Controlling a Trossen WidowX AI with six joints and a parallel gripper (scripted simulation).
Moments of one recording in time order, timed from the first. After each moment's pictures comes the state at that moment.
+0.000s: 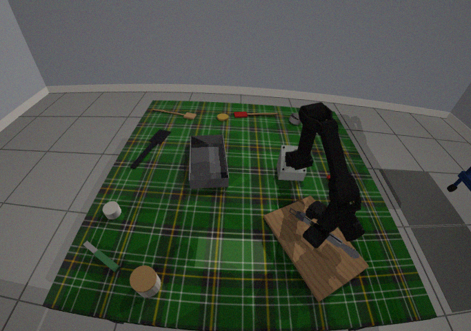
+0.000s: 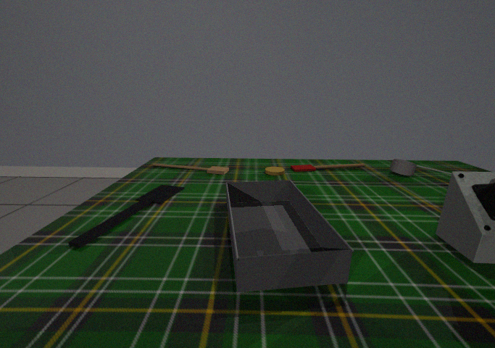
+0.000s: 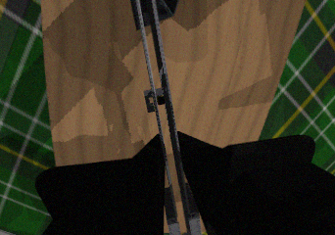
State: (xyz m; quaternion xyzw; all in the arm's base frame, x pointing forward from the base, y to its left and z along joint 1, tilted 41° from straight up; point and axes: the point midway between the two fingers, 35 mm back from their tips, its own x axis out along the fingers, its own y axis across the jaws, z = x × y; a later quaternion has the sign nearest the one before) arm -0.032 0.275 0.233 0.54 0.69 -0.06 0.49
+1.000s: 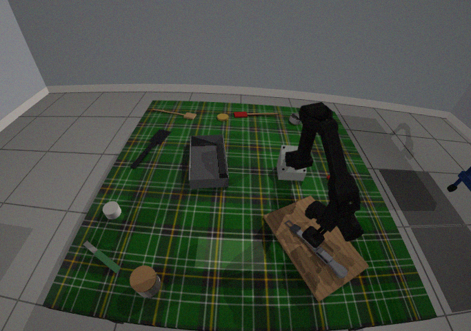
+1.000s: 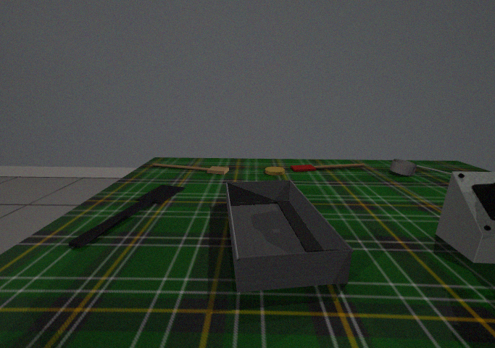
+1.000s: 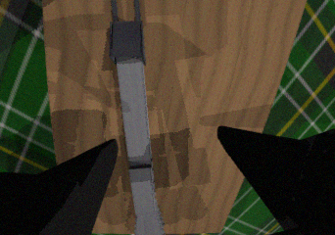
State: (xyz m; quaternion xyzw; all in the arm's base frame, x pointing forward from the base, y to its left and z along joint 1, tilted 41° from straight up) arm -0.030 0.274 0.231 0.54 0.69 -0.06 0.49
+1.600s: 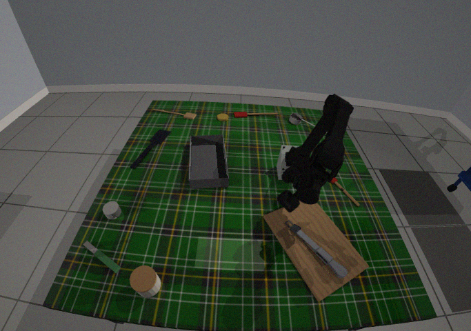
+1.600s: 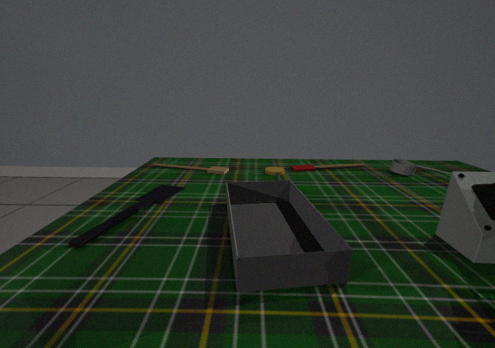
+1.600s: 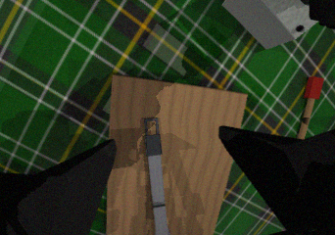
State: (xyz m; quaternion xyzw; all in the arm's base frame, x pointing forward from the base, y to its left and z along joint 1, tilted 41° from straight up) arm 0.049 0.151 0.231 0.51 0.67 -0.10 0.53
